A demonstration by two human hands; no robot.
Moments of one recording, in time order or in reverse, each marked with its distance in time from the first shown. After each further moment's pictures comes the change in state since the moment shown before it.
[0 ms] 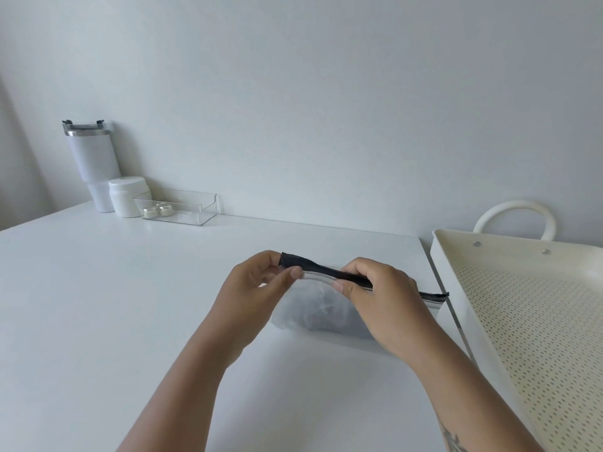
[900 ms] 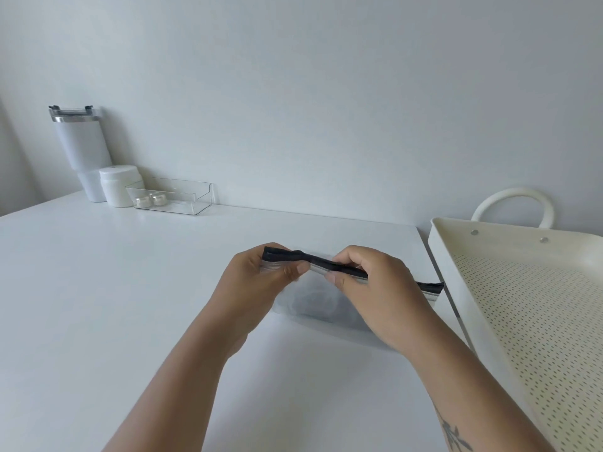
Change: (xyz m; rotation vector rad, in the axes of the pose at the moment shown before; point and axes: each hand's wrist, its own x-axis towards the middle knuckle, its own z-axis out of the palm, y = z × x) left_hand 0.000 0.002 0.007 -0.096 -0.012 -0.087; right_hand -0.004 -0.002 0.002 -0.034 0.000 -0.057
